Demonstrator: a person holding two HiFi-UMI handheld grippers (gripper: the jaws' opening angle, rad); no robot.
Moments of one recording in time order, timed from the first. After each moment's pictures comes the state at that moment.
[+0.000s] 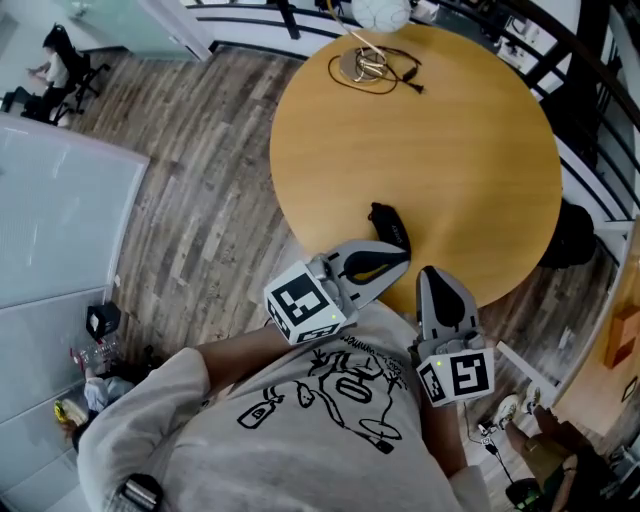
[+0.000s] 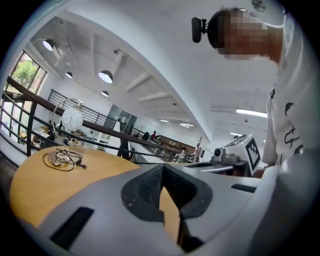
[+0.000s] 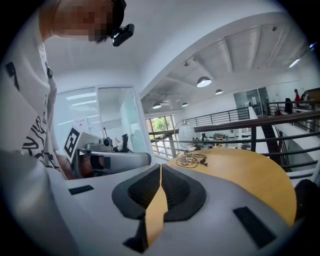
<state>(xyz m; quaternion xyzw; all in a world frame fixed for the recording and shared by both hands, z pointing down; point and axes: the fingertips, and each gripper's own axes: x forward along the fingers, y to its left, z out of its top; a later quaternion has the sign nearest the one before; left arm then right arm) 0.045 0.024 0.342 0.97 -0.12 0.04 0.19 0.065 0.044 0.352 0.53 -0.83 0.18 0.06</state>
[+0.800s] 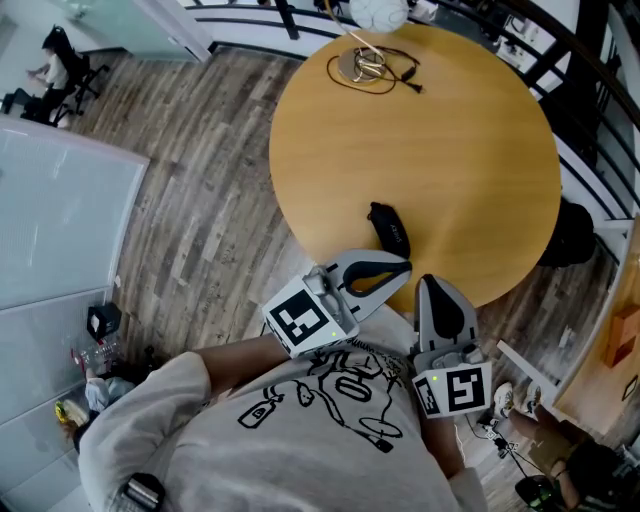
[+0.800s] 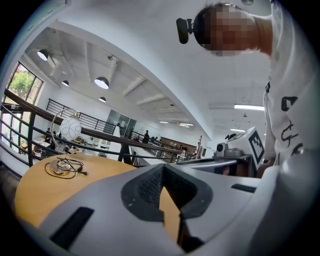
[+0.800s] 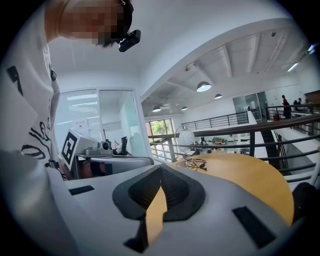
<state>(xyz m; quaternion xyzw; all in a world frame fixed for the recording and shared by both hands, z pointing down) 0.047 0.037 0.324 0.98 -0.13 0.03 0.15 0.062 0.055 0.330 0.54 -0.83 0.16 0.05</state>
